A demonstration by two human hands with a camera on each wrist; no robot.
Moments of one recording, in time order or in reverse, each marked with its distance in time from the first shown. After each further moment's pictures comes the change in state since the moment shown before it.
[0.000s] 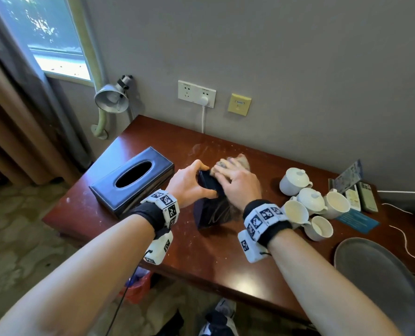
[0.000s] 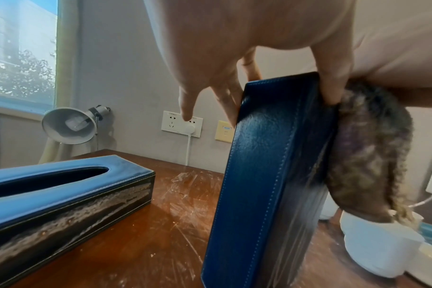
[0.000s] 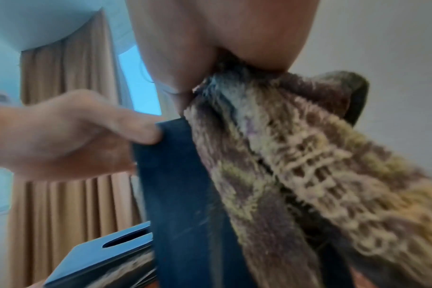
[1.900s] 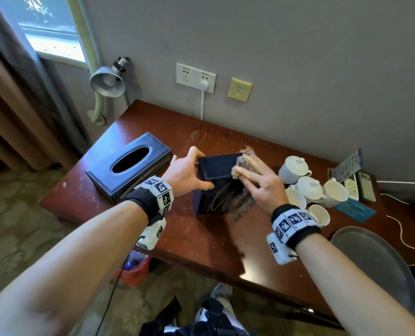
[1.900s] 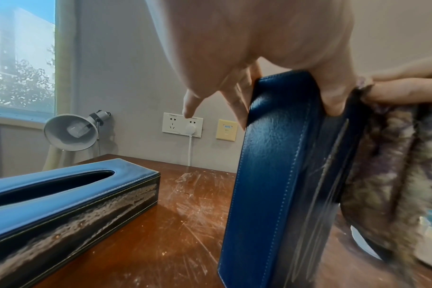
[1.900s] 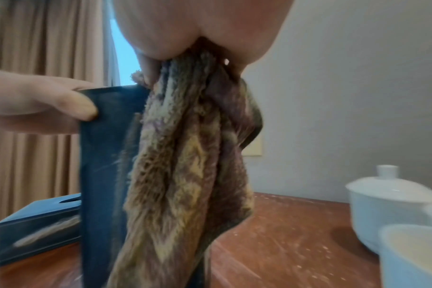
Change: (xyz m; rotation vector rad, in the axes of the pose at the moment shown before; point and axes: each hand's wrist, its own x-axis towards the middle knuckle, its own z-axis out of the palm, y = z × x) left_hand -0.003 -0.006 0.005 0.065 -0.062 0.038; right_hand -0.038 0.079 -0.008 0.142 0.209 -0.296
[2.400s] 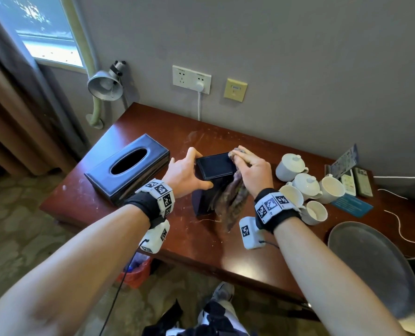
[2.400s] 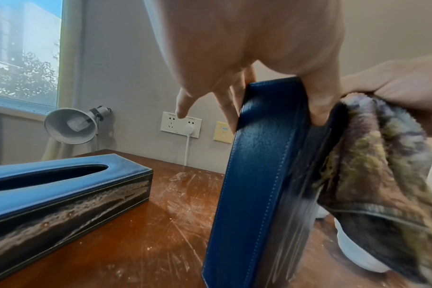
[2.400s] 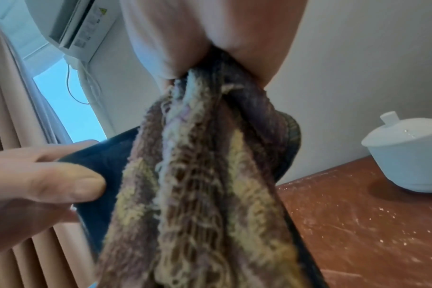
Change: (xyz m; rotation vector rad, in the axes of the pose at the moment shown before) left_hand -0.009 0.016 0.003 0.035 0.027 -0.047; right_hand 0.030 -0.022 0.012 0.358 0.065 0.542
